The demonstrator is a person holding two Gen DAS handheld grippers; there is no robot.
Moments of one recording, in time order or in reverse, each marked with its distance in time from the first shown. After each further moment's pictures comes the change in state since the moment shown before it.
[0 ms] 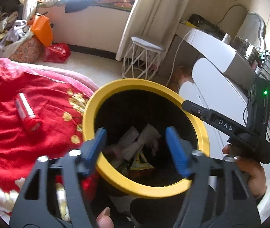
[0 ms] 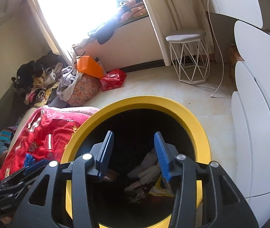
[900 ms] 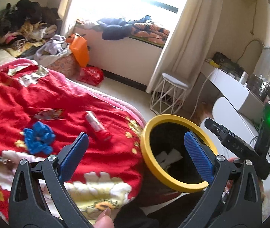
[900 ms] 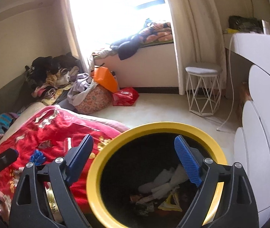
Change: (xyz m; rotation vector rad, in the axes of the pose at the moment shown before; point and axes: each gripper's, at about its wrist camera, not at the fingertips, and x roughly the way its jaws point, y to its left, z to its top) left arm -0.114 0.056 -0.009 -0.136 -0.244 0.176; right arm -0.034 0.085 -0.006 -0.220 -0.166 0.024
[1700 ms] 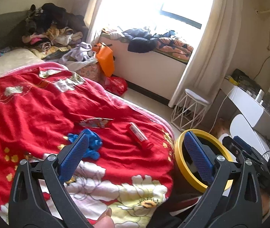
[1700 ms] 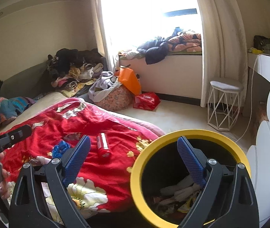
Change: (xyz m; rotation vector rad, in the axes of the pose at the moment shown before) left arm -0.051 0.063 0.009 -0.071 -0.093 0.144; right arm -0.018 0.082 -0.008 -0.147 -0.033 0.122
